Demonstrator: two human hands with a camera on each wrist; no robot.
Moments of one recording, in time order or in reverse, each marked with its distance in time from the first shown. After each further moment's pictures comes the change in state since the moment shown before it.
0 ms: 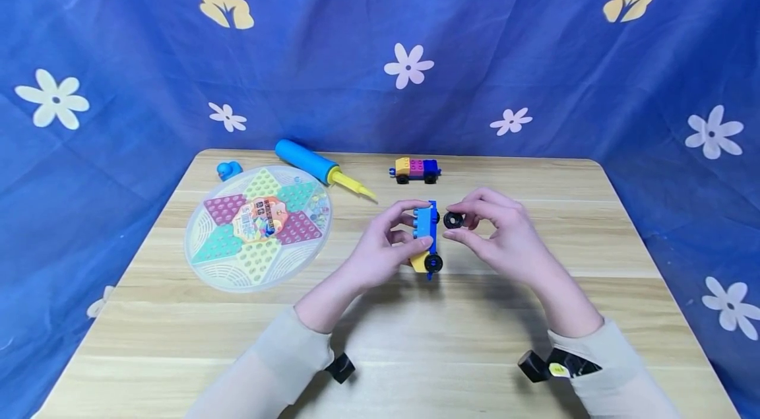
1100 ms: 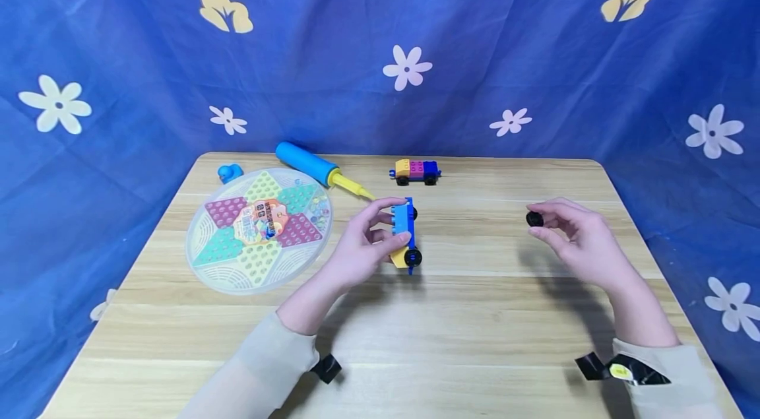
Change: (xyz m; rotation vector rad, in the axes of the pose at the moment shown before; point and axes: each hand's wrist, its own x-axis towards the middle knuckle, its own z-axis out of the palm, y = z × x) left_hand -0.010 -0.001 -0.026 0.031 0.081 -0.038; right_hand -0.064 0.054 -0.077 -0.044 0.017 0.235
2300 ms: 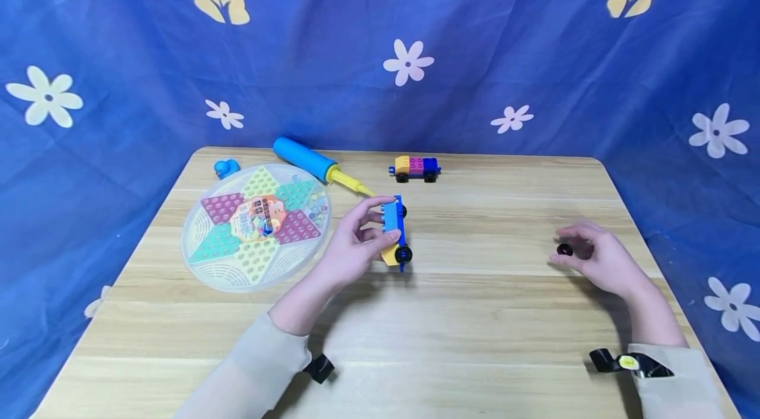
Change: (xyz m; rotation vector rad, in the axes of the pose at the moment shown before) left_hand -0.002 -0.009 -0.011 -0.004 0.049 -0.025; right_hand -0.053 0.091 -0.023 -0.249 -0.170 0.258
